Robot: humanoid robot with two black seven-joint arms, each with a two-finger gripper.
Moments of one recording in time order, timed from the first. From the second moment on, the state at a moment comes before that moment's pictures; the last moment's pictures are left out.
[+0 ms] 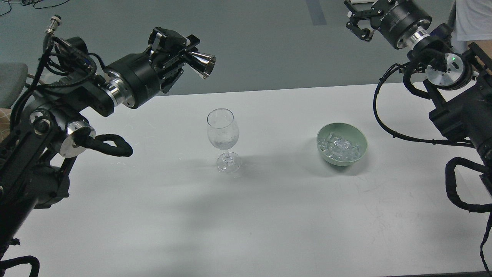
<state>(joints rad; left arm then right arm) -0.60 0.46 -1.17 -1.68 0.92 -0.19 0.46 1.03 -0.21 1.15 0.47 -0.23 0.49 -0.03</state>
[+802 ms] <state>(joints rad) -0.31 0.16 -1.62 -1.60 0.32 -0.12 0.29 1.02 -0.22 1.16 0.50 -0.24 0.49 -0.03</state>
